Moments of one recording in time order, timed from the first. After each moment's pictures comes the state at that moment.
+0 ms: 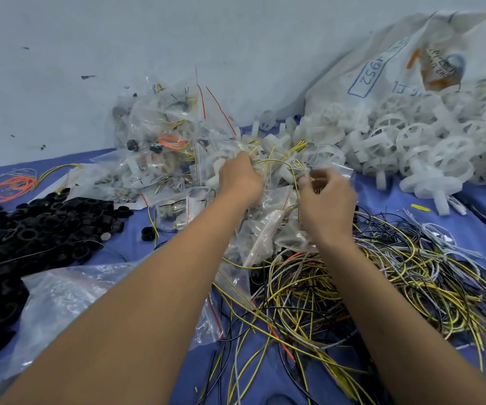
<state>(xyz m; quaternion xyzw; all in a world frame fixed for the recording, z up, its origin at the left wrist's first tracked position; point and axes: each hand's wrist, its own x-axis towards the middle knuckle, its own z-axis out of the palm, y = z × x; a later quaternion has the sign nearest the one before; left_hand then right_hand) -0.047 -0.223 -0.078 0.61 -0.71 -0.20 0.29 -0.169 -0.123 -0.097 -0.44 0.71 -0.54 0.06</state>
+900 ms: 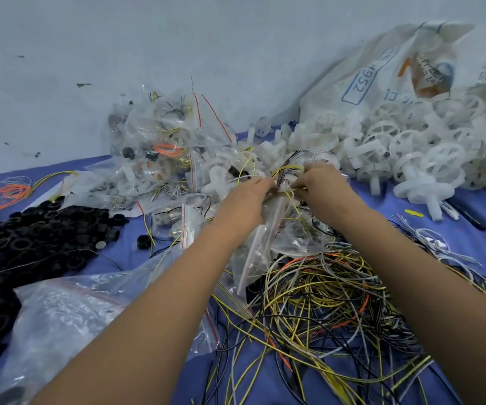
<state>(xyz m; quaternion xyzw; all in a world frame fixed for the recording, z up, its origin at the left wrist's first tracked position) -0.039 -0.205 -0.102 0.43 -0.87 -0.09 0.22 -0.217 -0.159 -0.066 -0.74 0.66 -0.13 -0.06</state>
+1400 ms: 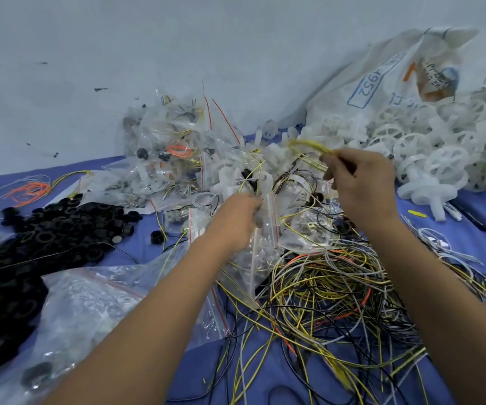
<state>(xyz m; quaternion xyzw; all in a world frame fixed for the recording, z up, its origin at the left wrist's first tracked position) -0.005 -0.165 -0.097 0.49 -0.83 -0.16 0.21 -0.214 -0.104 -0.048 -0.60 0.60 -0.54 0.00</state>
